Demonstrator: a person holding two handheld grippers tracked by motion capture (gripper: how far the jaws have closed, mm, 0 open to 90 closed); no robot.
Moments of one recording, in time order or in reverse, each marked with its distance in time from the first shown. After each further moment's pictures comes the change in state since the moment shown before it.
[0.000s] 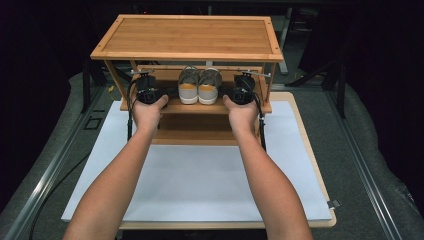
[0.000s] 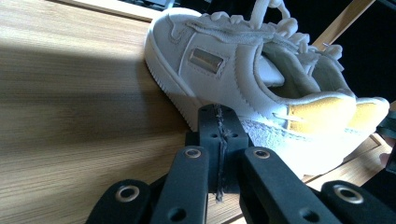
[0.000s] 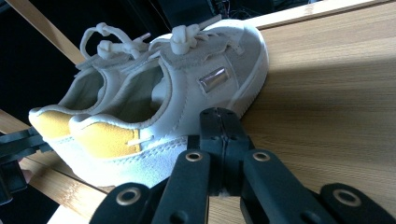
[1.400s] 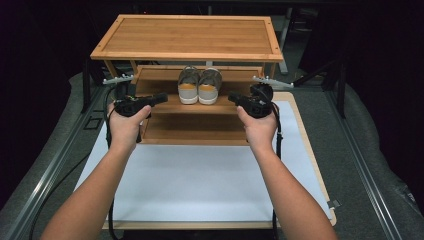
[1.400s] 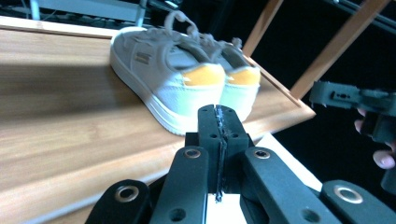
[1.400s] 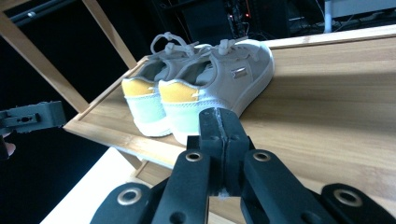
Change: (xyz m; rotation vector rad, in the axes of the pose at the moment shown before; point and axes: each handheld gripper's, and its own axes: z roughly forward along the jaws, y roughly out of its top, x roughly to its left) left arm -0.026 -0.014 -0.087 -0.032 -0.107 0.140; right arm 0.007 -0.013 -0.083 -0.066 0.073 -0.126
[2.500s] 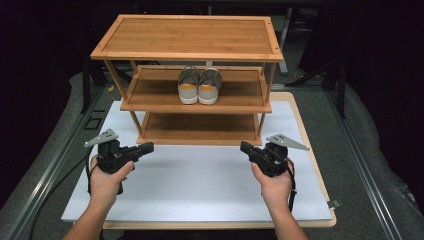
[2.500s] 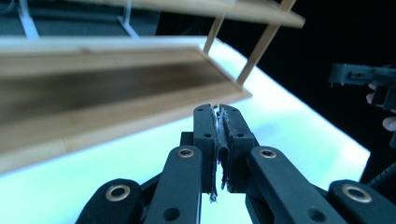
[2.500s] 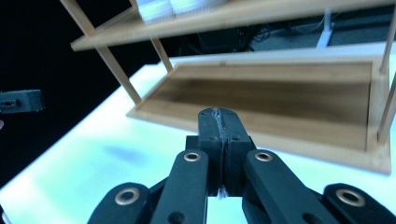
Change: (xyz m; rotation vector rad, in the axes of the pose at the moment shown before) left arm 0.009 -0.128 -0.057 0.059 -0.035 0.033; right arm -0.011 -0.122 -0.071 0.027 0.003 -0.035
